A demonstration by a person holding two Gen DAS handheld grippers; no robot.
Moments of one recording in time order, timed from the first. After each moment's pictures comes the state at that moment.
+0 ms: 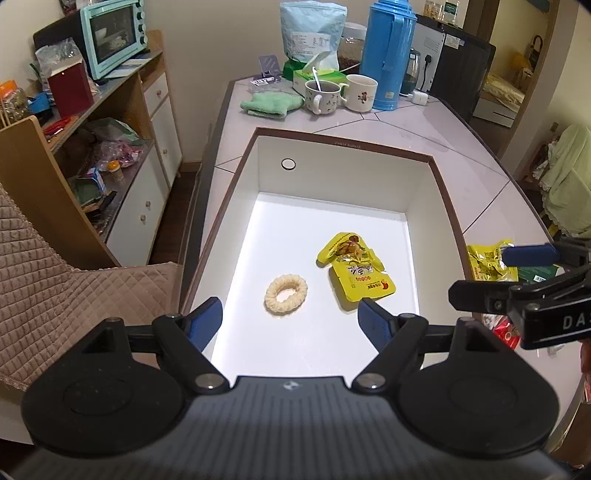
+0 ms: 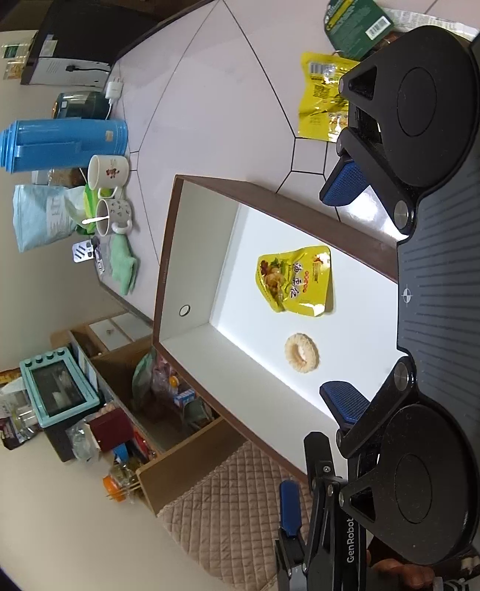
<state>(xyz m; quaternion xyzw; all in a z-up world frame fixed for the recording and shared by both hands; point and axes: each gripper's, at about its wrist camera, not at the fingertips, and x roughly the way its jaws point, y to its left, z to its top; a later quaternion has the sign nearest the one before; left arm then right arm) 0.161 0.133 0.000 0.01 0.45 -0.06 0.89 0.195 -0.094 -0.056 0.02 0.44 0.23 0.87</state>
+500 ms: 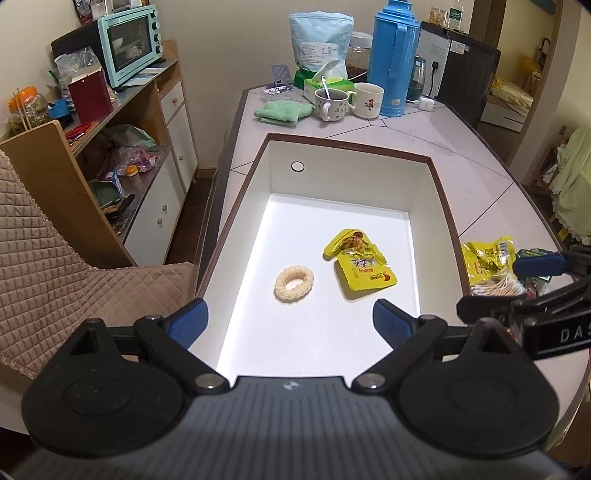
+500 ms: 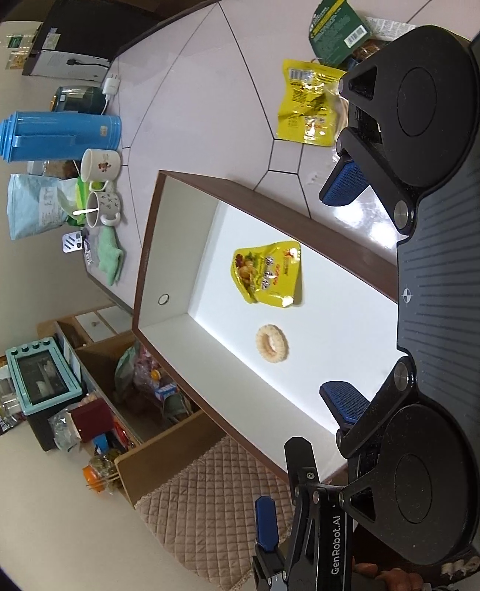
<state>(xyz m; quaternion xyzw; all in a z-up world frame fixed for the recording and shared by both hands) 0.127 0.127 0.013 0.02 0.43 -0.04 0.90 0.166 -0.089 -0.054 0.00 0.46 0.24 0.86</state>
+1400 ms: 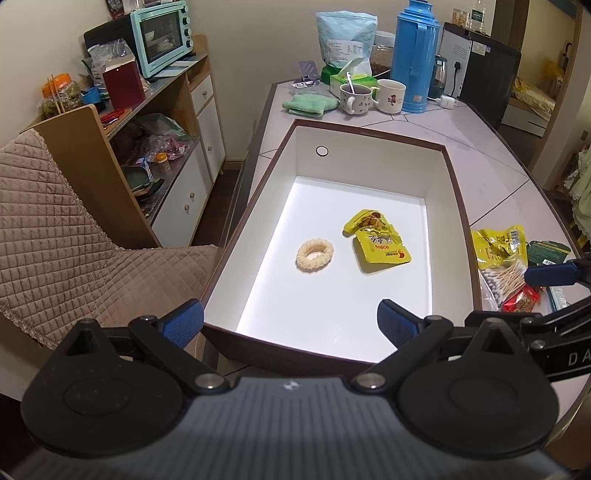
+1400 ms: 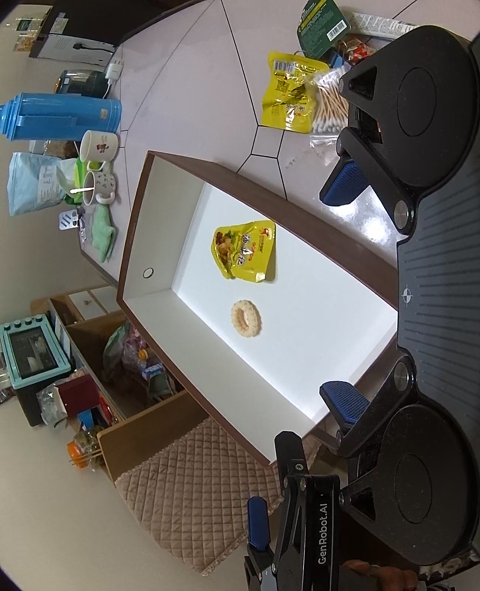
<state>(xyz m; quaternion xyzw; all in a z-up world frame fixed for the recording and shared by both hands) 0.081 0.132 0.017 0.02 0.43 0.01 0.90 0.131 -0.082 -0.053 -0.02 0.46 0.27 0.85</state>
